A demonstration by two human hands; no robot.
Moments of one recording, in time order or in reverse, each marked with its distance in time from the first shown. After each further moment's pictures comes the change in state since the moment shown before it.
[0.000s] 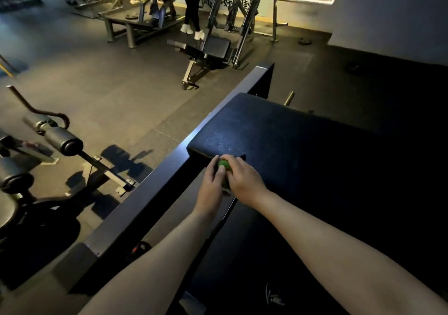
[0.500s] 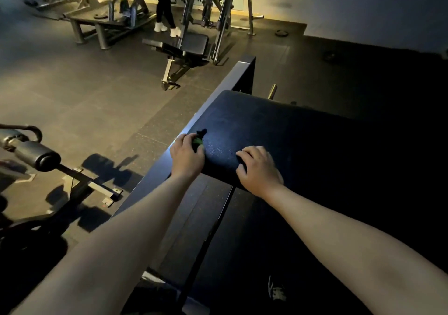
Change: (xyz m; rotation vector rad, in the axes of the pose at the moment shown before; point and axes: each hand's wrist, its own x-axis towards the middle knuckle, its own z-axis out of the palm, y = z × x) left_hand 0.109 0.031 -0.036 0.865 0.158 0.284; right_hand 0.007 0.051 -0.014 -0.384 0.250 -0.005
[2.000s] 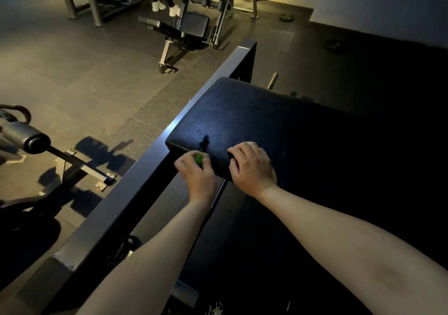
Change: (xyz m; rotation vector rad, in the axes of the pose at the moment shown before) left_hand -0.073 0.012 0.068 -0.398 0.321 -0.126; right_hand -0.004 0.001 0.008 -0.065 0.110 -0.065
